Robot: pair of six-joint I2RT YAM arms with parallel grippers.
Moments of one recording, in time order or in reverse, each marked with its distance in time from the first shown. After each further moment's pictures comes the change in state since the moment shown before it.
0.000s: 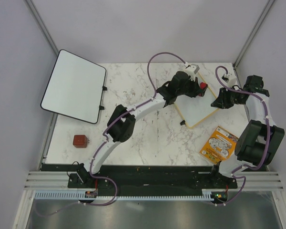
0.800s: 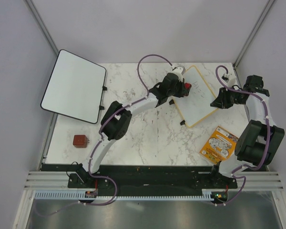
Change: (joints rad) left arm 0.093 -0.071 -0.228 0.039 -0.132 -0.005; right arm 0.003 0.000 0.004 -0.014 -0.031 -0.002
